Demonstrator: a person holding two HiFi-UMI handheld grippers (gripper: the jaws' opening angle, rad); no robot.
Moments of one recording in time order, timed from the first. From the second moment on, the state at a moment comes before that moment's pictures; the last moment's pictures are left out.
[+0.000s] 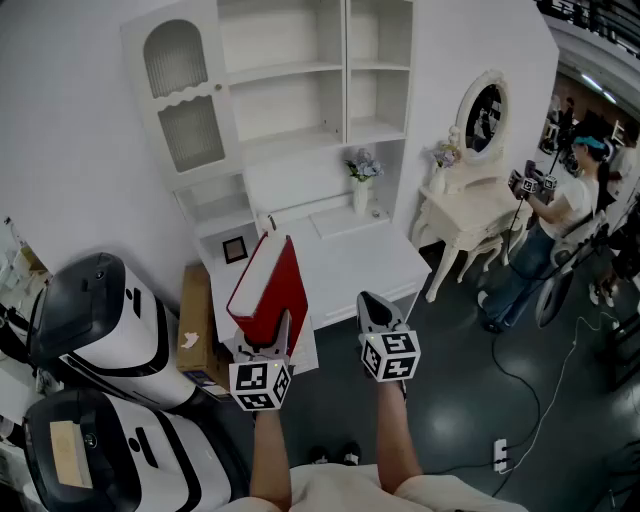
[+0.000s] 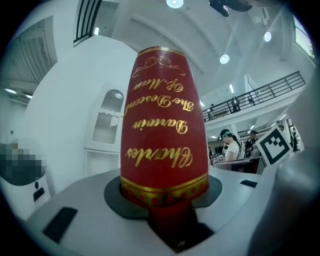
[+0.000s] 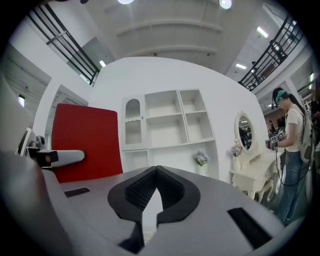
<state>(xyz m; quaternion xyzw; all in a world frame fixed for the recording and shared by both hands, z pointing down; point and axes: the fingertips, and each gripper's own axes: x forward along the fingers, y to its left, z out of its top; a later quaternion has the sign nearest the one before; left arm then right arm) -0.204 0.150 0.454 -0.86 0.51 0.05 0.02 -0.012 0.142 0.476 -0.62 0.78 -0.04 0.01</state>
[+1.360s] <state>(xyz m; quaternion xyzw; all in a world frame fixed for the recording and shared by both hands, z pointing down) -0.117 0.071 0.483 -0.87 0.50 0.01 -0.02 0.076 0.085 0.508 -0.62 0.78 -0.06 0.02</state>
